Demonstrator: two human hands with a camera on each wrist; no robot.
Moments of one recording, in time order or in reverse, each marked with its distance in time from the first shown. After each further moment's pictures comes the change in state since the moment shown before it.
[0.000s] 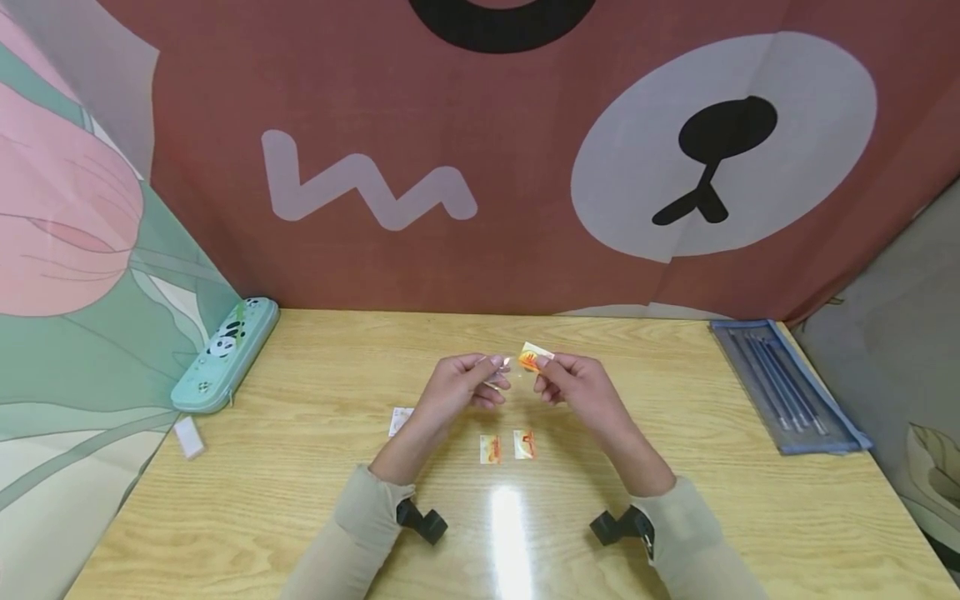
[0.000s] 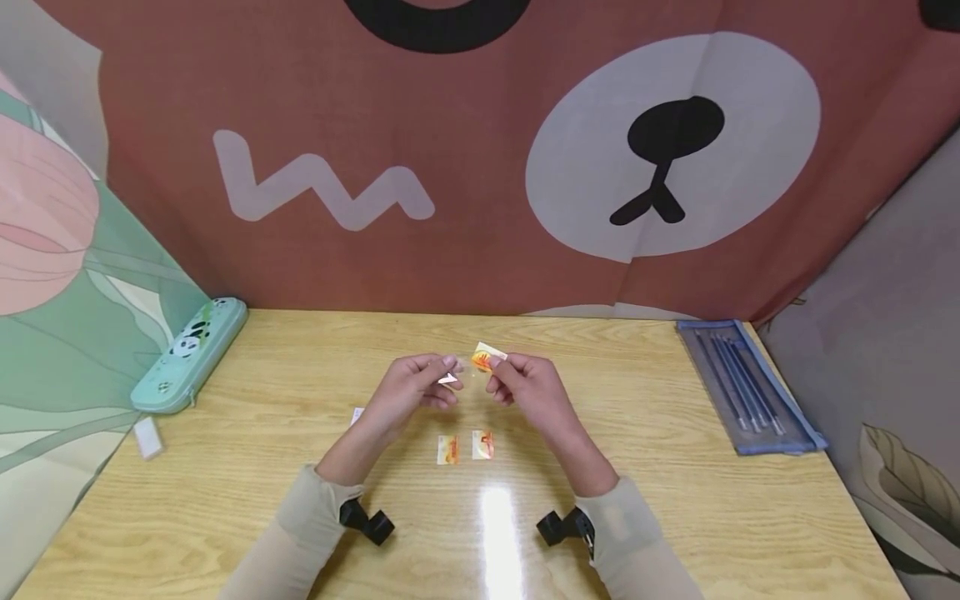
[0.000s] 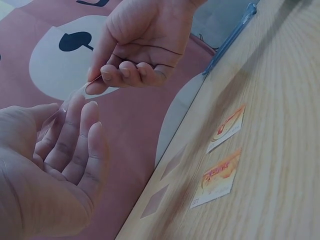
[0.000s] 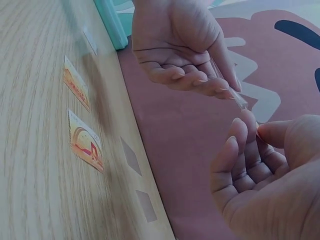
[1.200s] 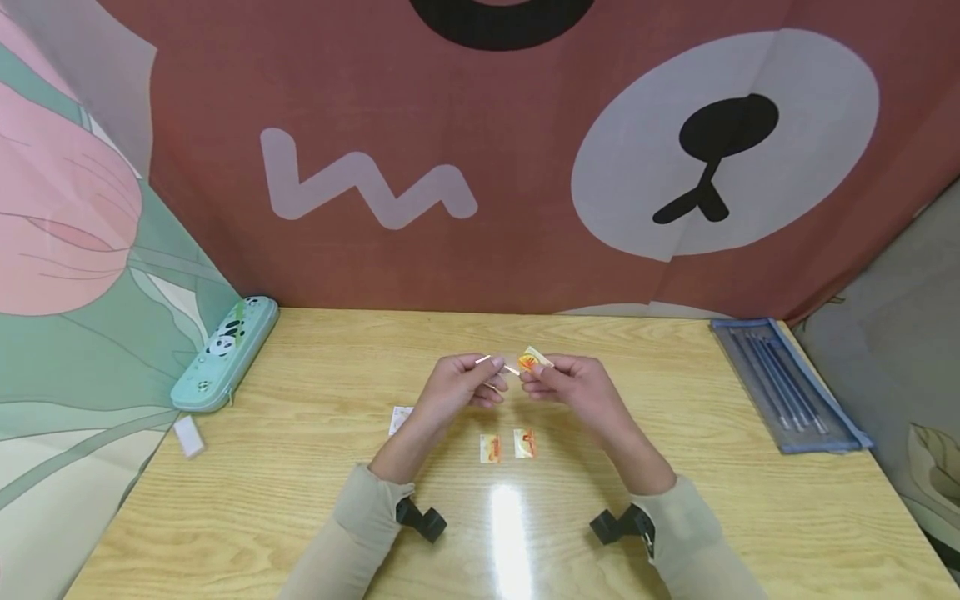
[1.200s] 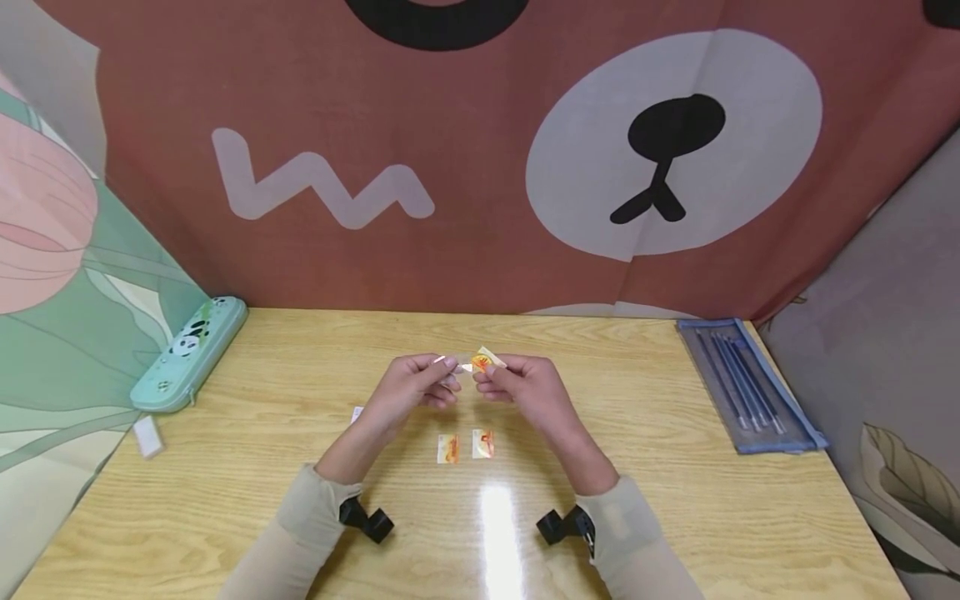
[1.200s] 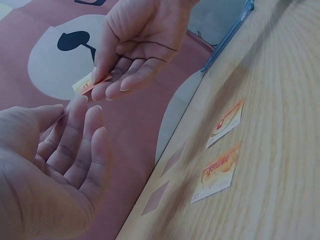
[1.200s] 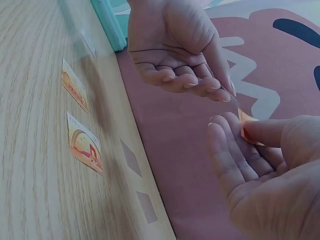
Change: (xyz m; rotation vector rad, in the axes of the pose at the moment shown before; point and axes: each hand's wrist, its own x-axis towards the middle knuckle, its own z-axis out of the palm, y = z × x) left_hand -0.001 0.000 0.000 0.020 0.027 0.016; right_hand 0.000 0.003 -0.001 0.123 -0.081 -0.039
